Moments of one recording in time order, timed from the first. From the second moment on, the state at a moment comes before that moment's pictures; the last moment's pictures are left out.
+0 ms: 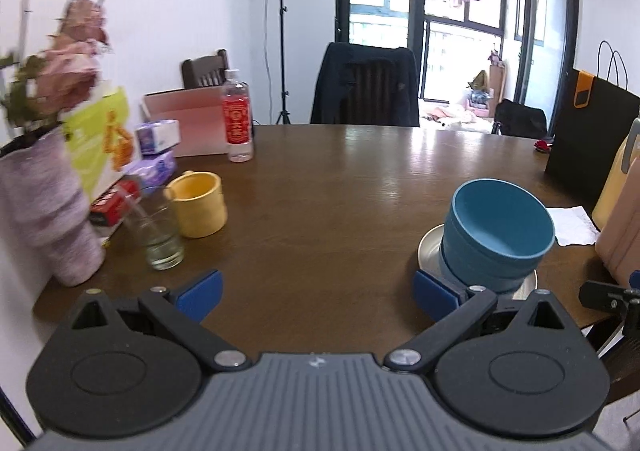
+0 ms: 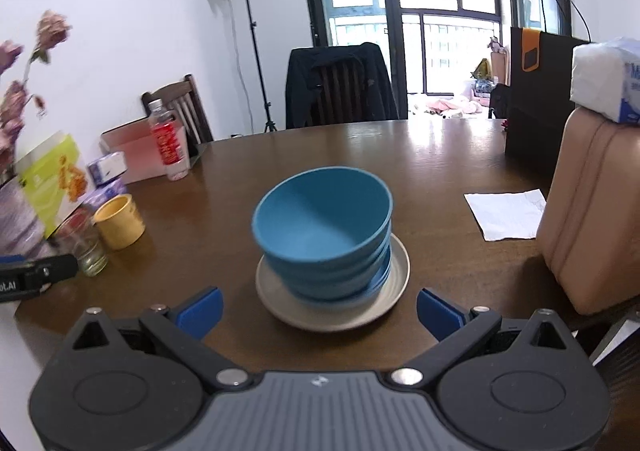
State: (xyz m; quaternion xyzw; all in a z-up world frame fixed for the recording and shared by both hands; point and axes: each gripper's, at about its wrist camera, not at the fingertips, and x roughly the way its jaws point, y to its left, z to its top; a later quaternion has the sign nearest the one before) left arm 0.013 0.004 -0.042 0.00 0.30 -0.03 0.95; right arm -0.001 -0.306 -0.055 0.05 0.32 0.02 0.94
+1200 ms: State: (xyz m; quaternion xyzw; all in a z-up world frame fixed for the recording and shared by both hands) left arm -0.067 0.019 -0.026 0.00 0.28 -0.04 0.96; right arm -0.078 -0.297 -0.042 0.05 0.31 0.00 0.95
